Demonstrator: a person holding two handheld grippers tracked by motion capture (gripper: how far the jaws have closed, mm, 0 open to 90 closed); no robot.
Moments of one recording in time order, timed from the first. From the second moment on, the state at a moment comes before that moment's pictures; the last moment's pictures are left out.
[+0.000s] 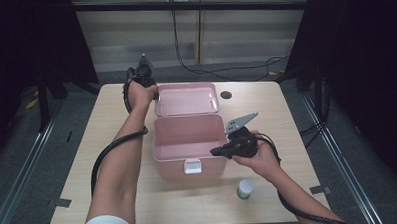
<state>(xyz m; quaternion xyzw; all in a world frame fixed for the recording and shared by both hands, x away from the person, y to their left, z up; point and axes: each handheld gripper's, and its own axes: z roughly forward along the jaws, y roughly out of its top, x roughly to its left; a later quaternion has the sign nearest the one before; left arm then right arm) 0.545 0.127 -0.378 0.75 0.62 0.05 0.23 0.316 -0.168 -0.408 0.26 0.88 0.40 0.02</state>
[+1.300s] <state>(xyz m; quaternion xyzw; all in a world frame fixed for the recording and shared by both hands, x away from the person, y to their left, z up) 0.533 0.136 -0.380 0.75 0.62 0.05 0.23 0.312 -0.162 -0.406 0.26 0.88 0.39 0.03</state>
